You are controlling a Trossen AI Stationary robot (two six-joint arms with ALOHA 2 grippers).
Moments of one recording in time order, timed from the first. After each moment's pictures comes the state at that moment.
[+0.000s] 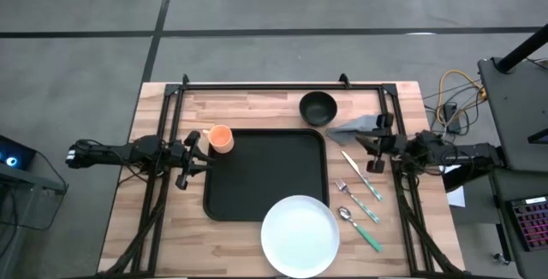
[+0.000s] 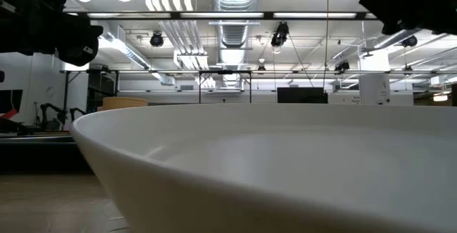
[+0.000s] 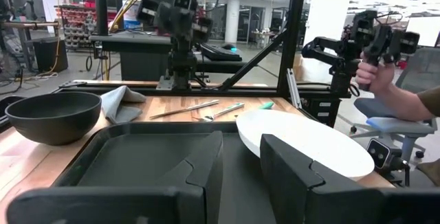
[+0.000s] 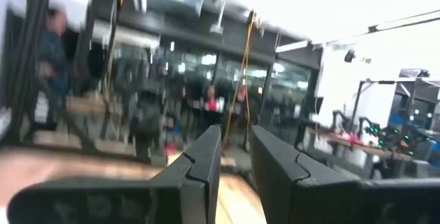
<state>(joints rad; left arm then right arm) -0.06 0.05 0.01 0.02 0.10 -0.07 0.03 0.05 0.01 0.39 0.20 -0.26</state>
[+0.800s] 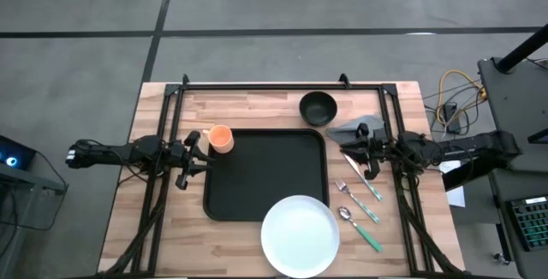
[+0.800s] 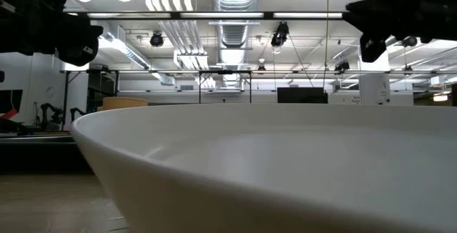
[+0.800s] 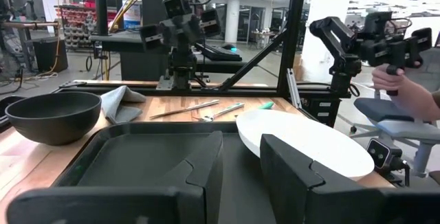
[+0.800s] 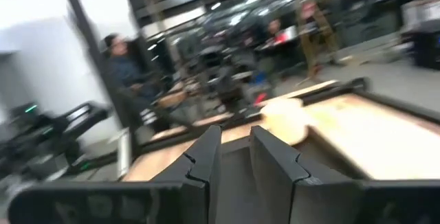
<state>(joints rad) -0.06 0.05 0.01 0.02 0.10 -0.07 0.03 0.50 0.05 0.58 0.03 0.34</state>
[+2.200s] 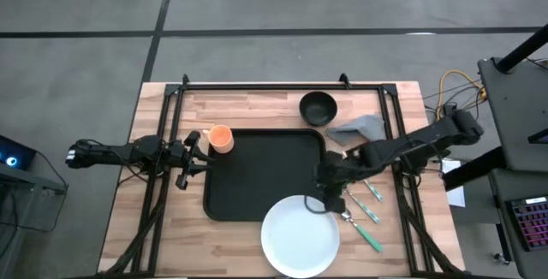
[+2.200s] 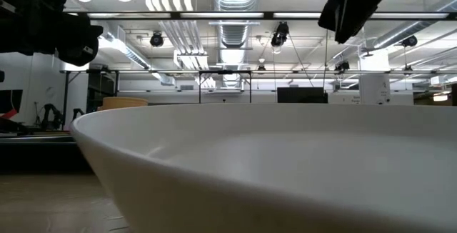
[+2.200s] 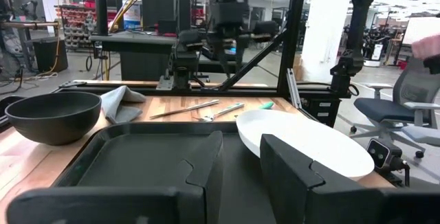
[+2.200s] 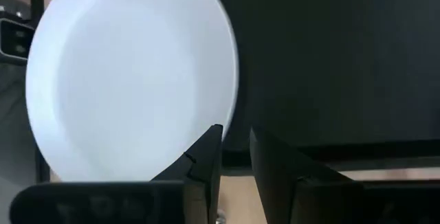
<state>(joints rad) -0.06 0.05 0.01 0.02 0.10 -0.07 0.31 1.48 1.17 -0.79 -0.02 0.47</state>
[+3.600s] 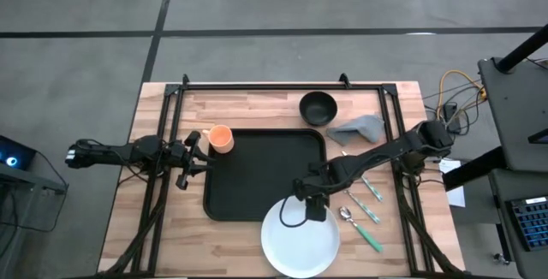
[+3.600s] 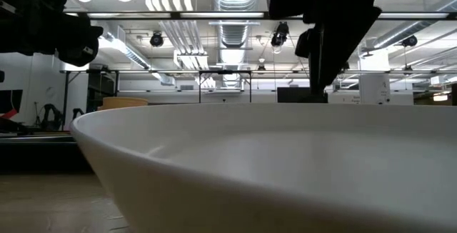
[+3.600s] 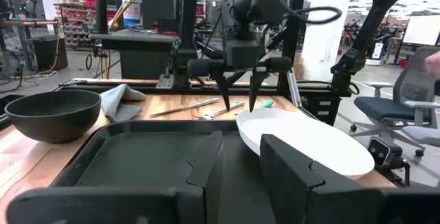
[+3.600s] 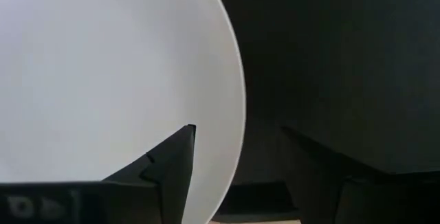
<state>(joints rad) -0.06 0.05 0.01 0.02 0.10 -0.07 0.31 1.77 1.30 -0.80 0.00 0.47</state>
